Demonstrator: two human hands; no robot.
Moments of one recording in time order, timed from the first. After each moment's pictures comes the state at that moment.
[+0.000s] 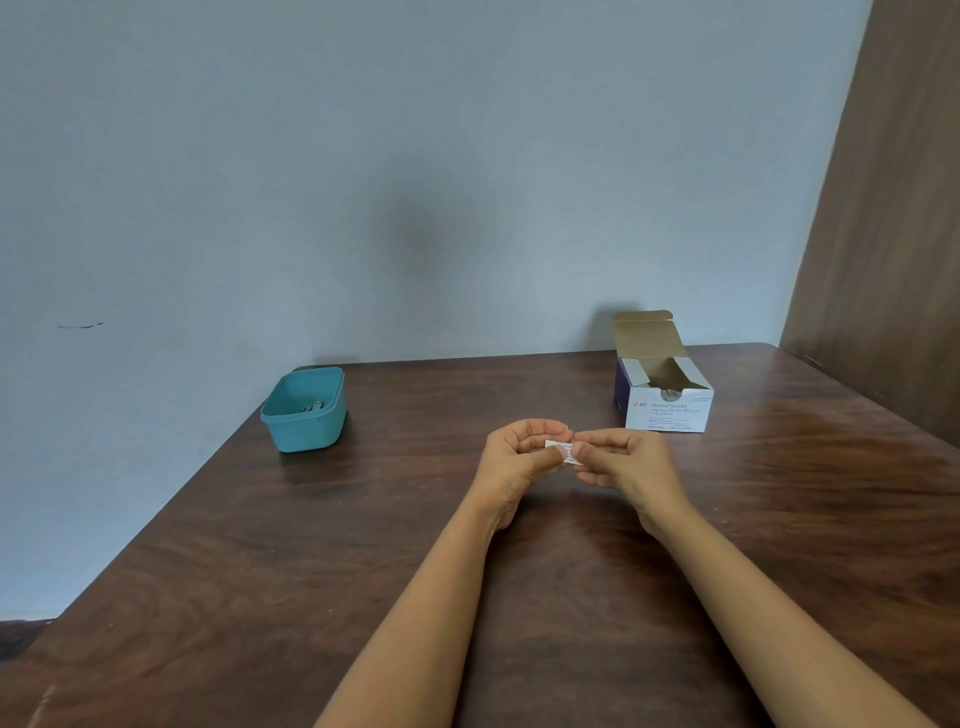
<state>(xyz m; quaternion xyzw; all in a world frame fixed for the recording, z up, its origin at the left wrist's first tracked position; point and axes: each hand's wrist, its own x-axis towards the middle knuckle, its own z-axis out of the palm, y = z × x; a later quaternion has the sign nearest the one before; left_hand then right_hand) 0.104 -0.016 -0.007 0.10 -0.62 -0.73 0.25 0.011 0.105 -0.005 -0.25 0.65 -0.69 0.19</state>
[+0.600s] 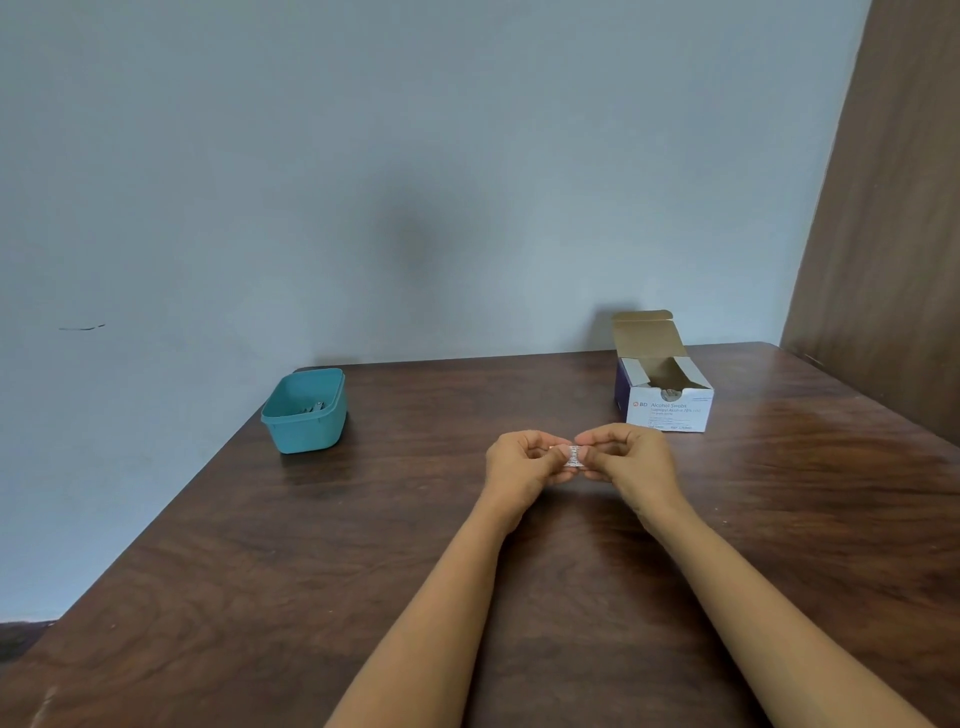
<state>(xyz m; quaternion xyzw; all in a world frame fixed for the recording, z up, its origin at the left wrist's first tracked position) 0.098 -0.006 -0.011 0.19 -0.68 -0.65 0.27 0.009 0.102 -0.005 -0.28 0.70 -0.65 0.11</state>
